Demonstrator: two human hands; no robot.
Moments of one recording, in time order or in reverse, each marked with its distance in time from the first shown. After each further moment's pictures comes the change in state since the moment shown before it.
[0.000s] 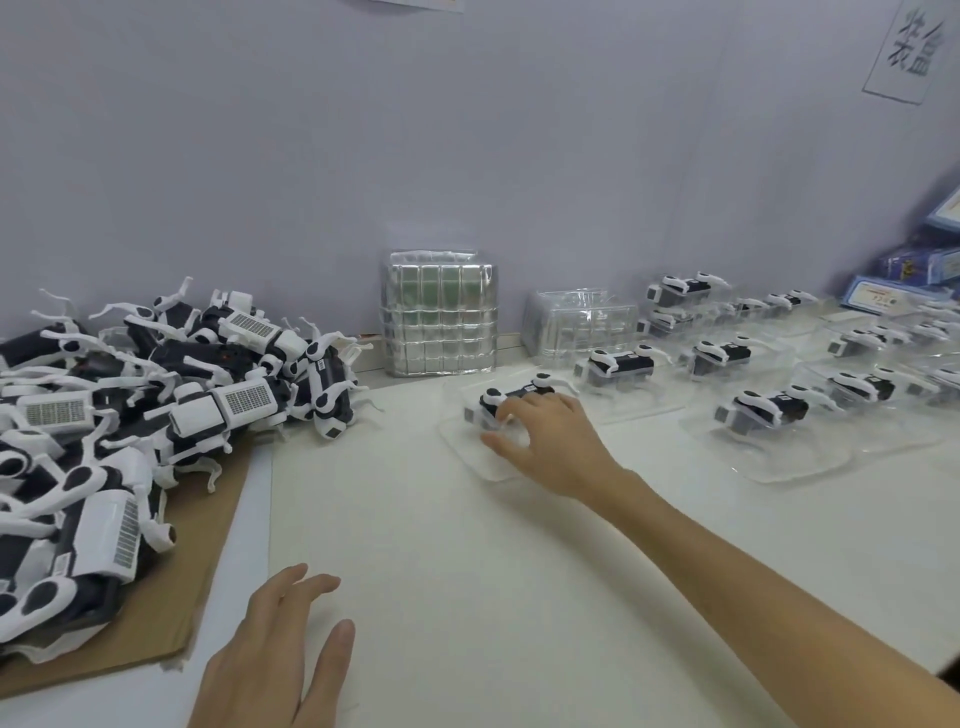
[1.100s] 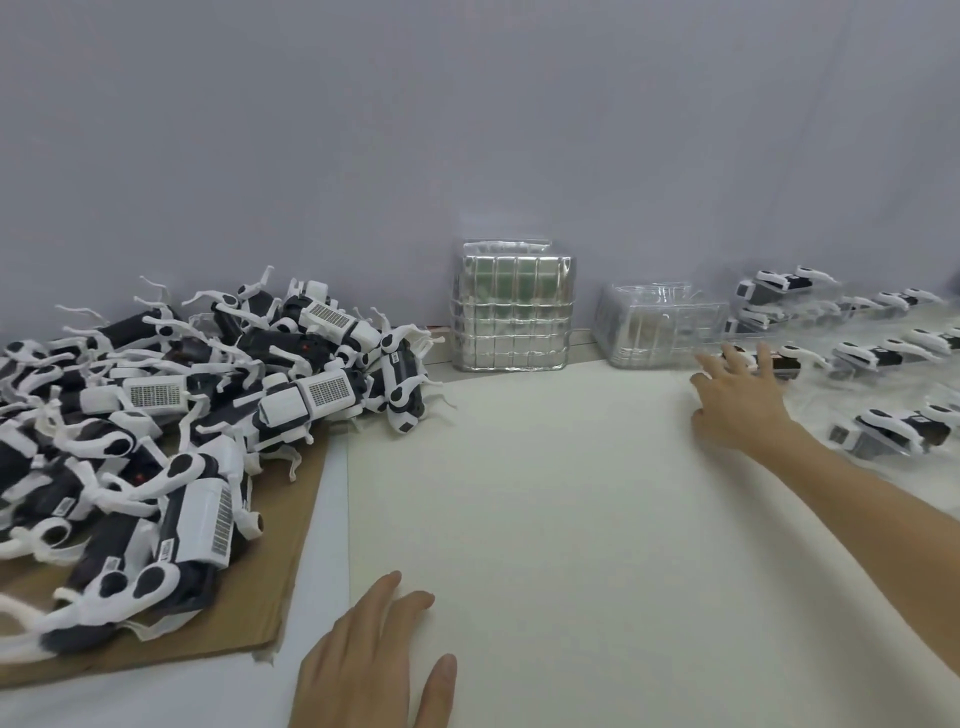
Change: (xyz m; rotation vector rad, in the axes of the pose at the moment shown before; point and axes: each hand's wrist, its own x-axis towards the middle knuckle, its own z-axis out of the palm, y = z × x) left_hand 0.010 0.004 -0.001 0.276 -0.092 0.137; right_hand 0.053 0.136 -0.004 -0.822 -0.193 0.258
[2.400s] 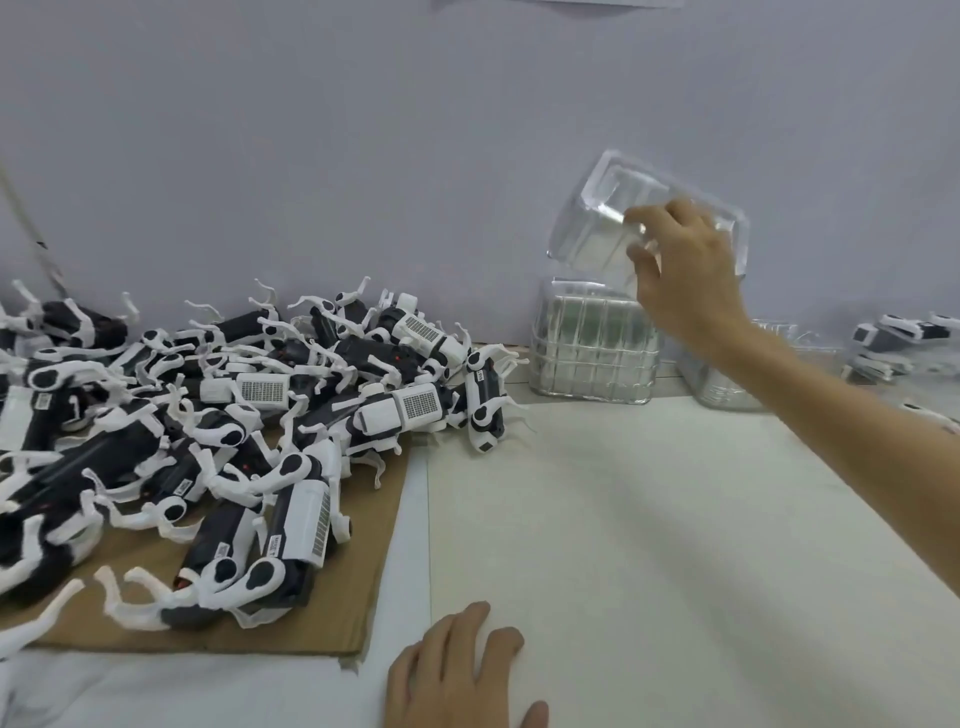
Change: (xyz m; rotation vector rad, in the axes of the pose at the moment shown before) left_hand 0.002 -0.008 0.024 -0.021 0.059 -0.013; right_hand 0.044 -0.101 -0.215 0.929 0.841 -0.225
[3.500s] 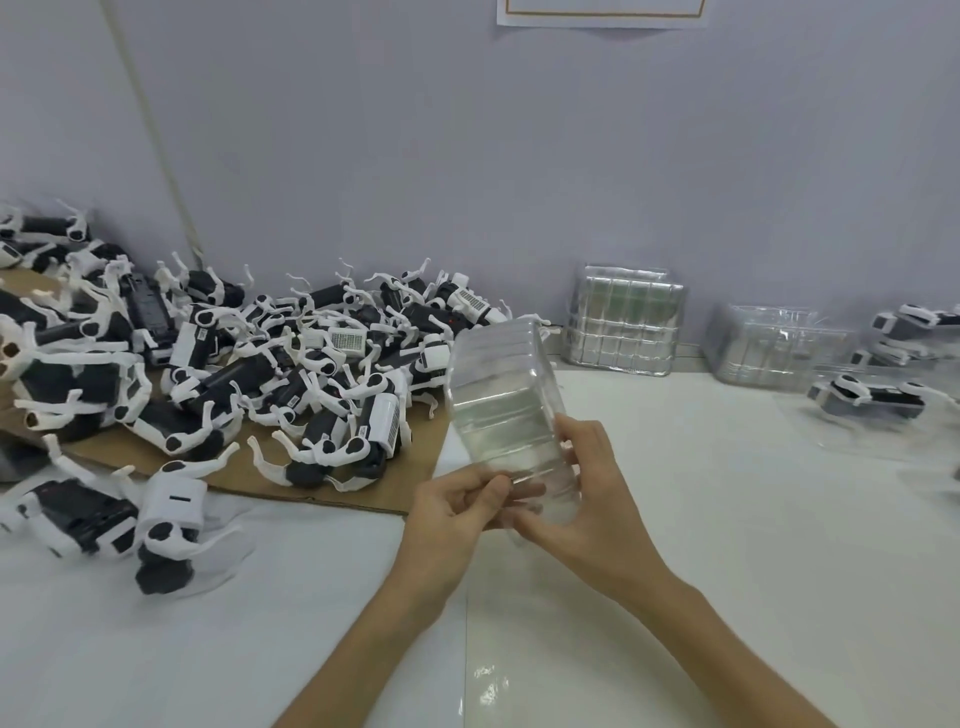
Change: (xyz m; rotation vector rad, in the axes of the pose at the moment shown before) left_hand -0.011 0.001 -0.054 -1.321 0.084 -0.278; right_hand -0.242 -0.139 -0.048 0.832 -0.315 0.110
